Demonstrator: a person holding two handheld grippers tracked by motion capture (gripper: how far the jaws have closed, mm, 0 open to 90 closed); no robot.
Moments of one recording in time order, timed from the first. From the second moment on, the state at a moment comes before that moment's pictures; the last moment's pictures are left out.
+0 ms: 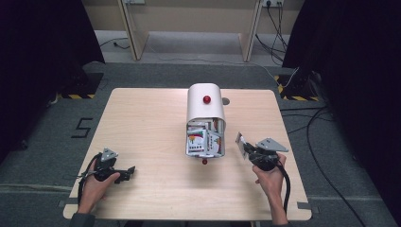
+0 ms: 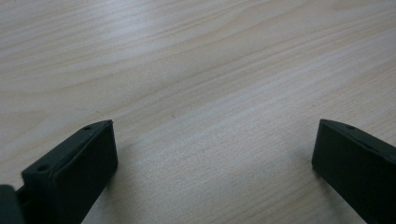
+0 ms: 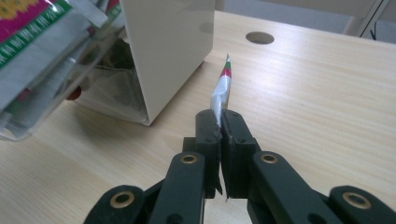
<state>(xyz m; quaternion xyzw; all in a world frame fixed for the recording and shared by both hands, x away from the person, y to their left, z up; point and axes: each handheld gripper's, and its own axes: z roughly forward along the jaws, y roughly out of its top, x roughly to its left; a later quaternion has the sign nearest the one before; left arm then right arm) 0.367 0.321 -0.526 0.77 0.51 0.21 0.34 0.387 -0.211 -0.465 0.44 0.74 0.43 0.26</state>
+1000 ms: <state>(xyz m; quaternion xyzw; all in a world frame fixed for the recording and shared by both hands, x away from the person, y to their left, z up) 0.367 0.321 -0.526 0.77 0.51 0.21 0.34 0.395 -0.213 -0.485 0.45 0.75 0.41 0.25</state>
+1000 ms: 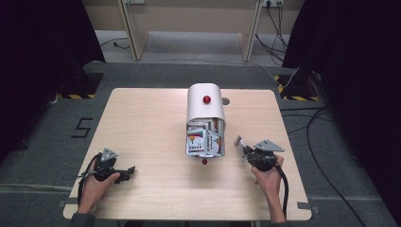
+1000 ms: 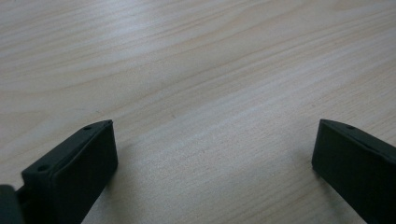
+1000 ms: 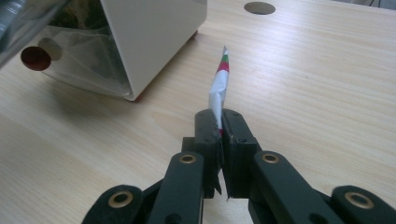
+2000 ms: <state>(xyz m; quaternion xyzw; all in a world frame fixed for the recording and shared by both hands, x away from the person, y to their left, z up) 0.367 0.321 -0.526 0.77 0.51 0.21 0.34 0.401 -0.226 -0.498 0.50 0.74 0.35 0.28</state>
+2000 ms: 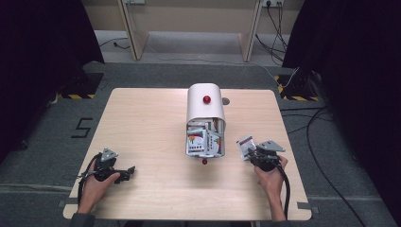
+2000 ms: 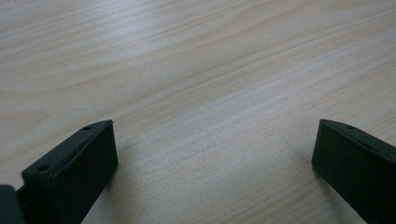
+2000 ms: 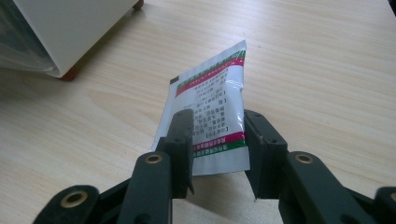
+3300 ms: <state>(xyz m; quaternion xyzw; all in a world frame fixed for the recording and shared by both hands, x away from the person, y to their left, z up) 0.367 0.321 -0.526 0.77 0.51 0.21 0.34 0.387 -0.221 -0.481 0.49 0.74 0.39 0.25</state>
